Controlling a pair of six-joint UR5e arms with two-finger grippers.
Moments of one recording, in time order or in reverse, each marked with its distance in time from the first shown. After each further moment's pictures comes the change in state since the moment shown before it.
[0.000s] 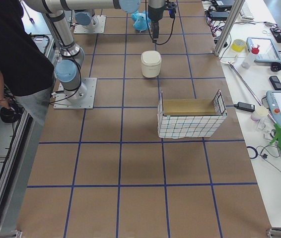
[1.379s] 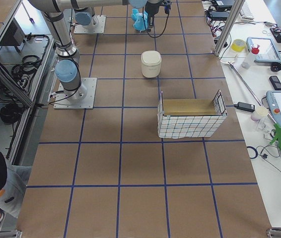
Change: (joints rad) left arm 0.000 0.000 0.000 0.000 0.000 0.000; right arm 0.182 0.076 0.005 -0.002 0.072 0.212
